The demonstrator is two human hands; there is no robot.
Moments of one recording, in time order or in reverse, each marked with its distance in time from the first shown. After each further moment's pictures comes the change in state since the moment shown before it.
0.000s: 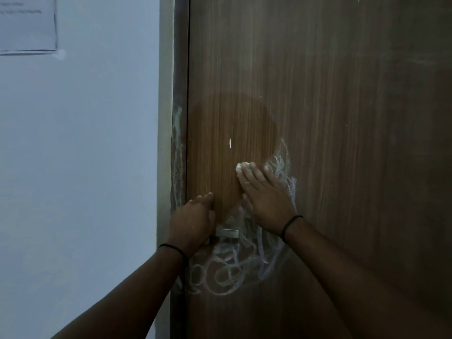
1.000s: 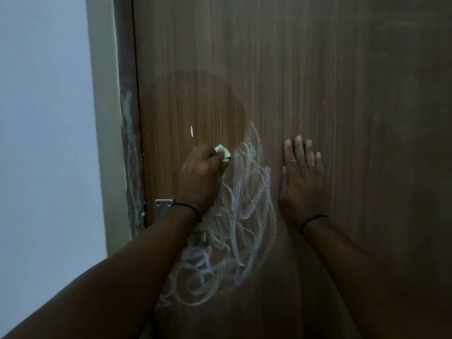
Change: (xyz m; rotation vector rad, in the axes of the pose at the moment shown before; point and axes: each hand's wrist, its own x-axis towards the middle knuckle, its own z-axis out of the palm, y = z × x) left_hand 0.090 0.074 0.037 -0.068 0.523 0.298; right_hand -0.048 0.102 0.025 0.027 0.456 0.433
